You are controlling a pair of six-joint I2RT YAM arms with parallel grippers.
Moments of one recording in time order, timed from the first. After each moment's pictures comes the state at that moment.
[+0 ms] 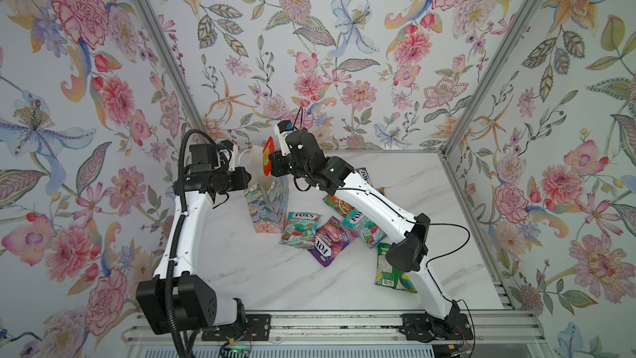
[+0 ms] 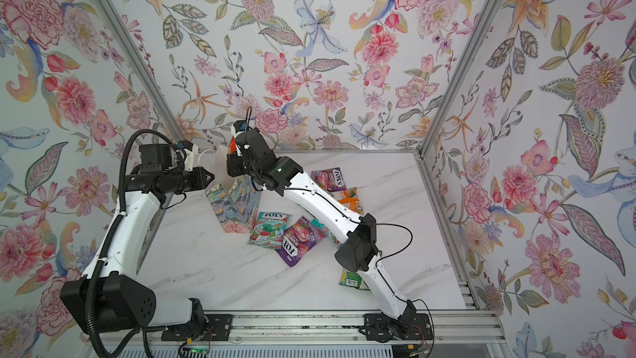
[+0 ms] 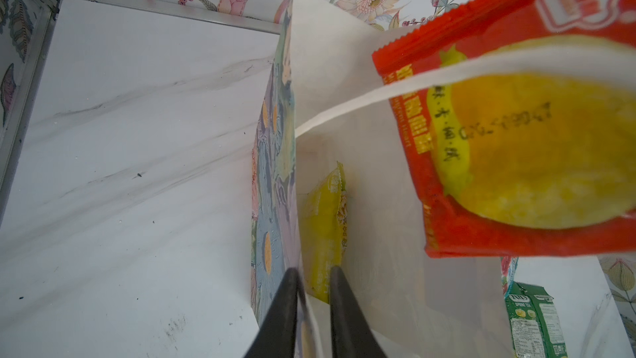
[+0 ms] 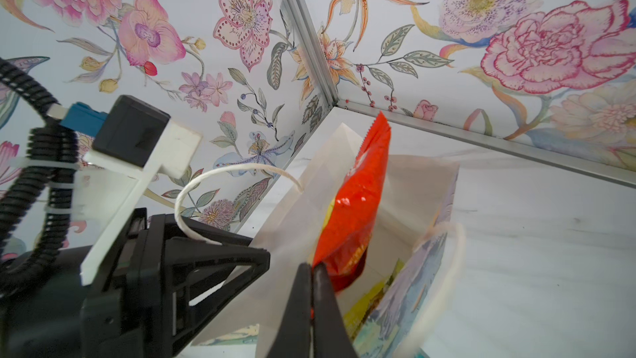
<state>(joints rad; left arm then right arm) 0.10 1.39 1.40 -0.81 0.39 -0.06 0.96 2.28 2.53 -0.62 0.06 0.42</state>
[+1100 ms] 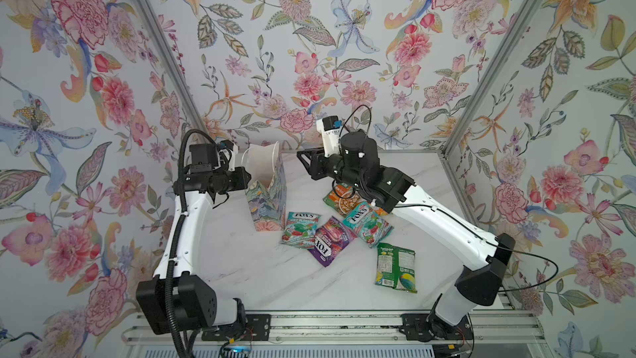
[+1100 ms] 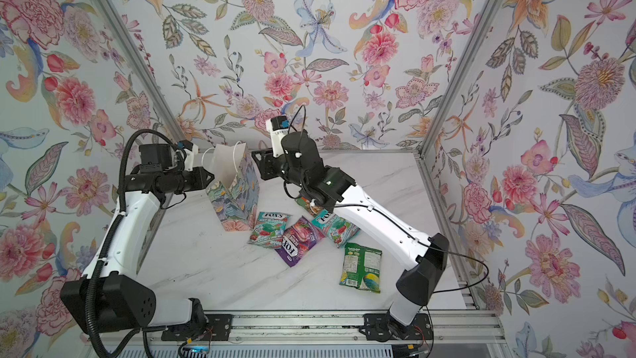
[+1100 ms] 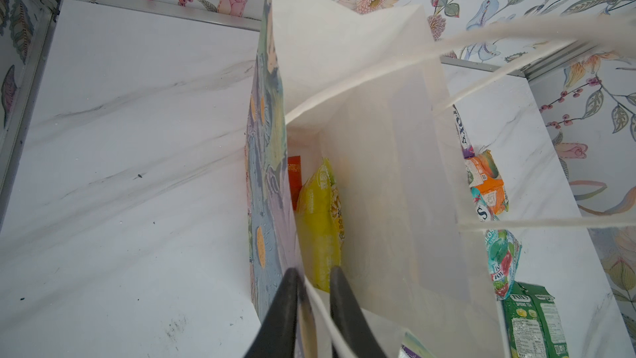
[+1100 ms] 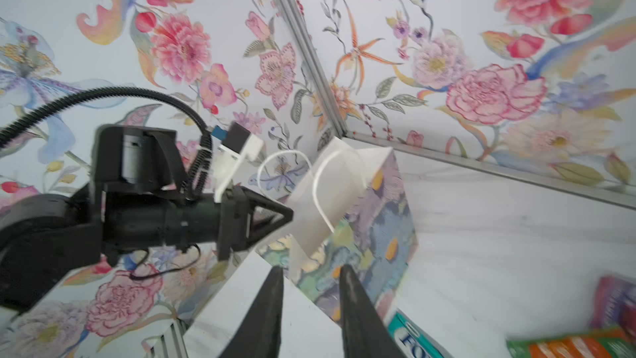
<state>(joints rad) 0.10 1.39 1.39 -0.81 0.39 -0.06 0.88 1.61 1.71 -0.32 0.01 0.45</state>
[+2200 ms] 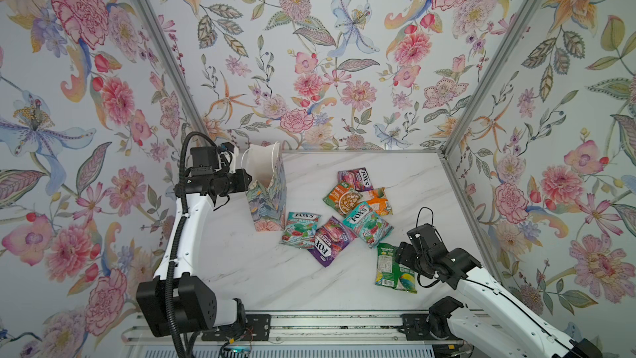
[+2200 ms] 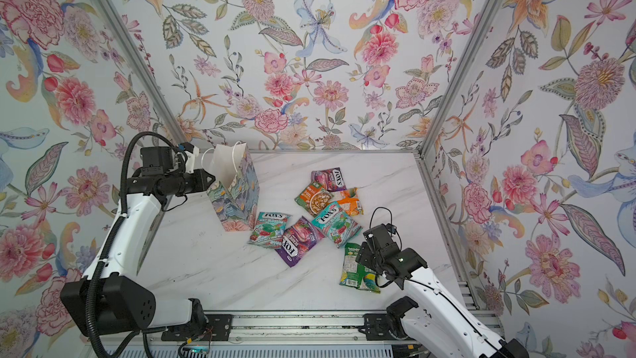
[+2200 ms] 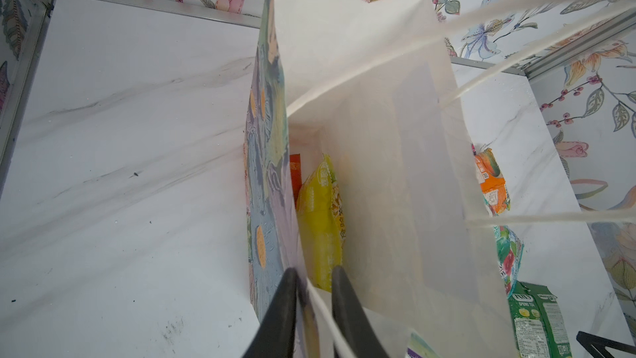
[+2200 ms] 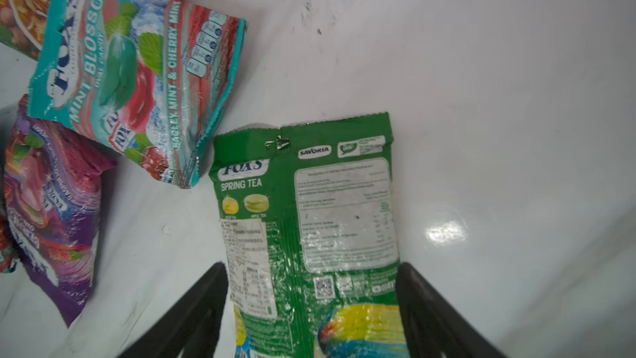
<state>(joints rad) 0.10 1.37 1.35 -0.77 0.39 -0.06 0.51 0.82 0.54 -0.85 0.15 0.88</state>
